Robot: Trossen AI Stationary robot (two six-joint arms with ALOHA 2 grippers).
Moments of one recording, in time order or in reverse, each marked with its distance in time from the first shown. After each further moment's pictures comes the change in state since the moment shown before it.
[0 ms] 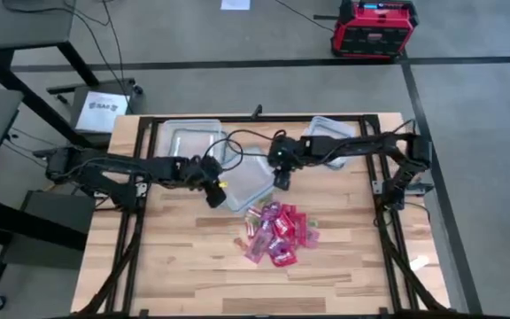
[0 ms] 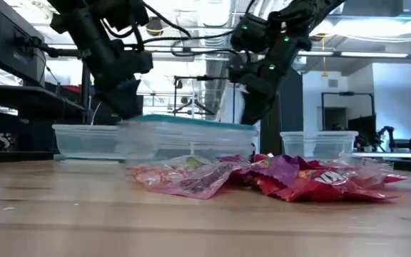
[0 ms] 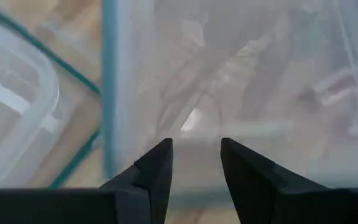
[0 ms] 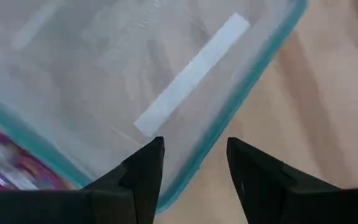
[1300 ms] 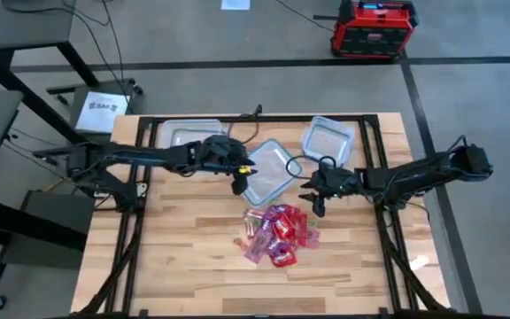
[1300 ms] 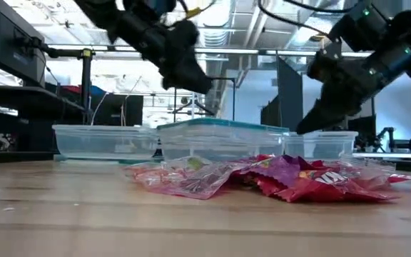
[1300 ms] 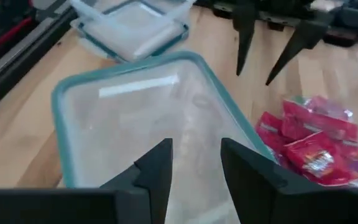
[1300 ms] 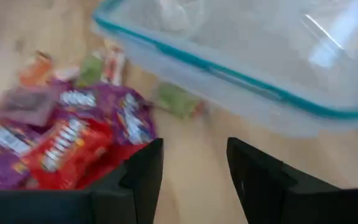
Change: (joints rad) left arm 0.123 0.248 0.214 0.436 0.269 0.305; right arm 0.241 -0.562 -0.818 0.708 0.017 0.255
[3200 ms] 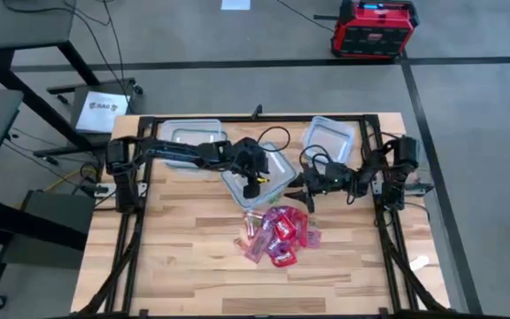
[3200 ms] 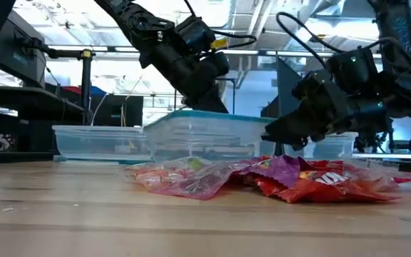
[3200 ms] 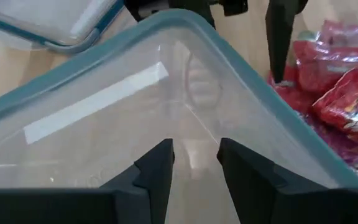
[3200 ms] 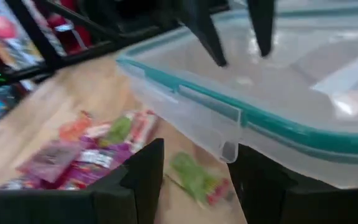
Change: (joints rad) left arm 0.017 0.304 0.200 -0.195 0.148 0.276; right arm -0.176 0.708 -0.104 1.293 -0.432 -0.052
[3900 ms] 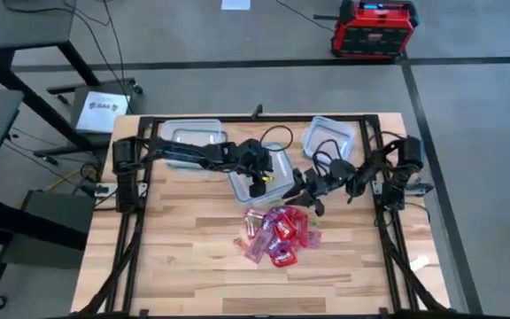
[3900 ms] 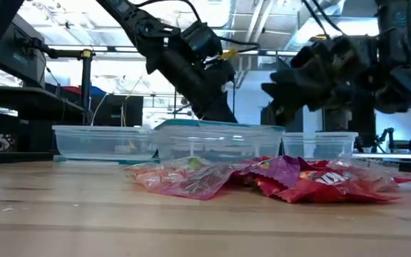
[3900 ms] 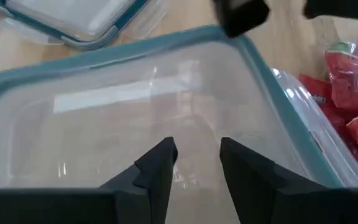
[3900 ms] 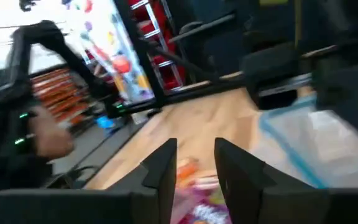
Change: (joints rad) left arm -0.003 0.081 0.004 0.026 -0.054 -0.065; right arm 0.011 -0.053 0.052 0.111 -0.296 0.181
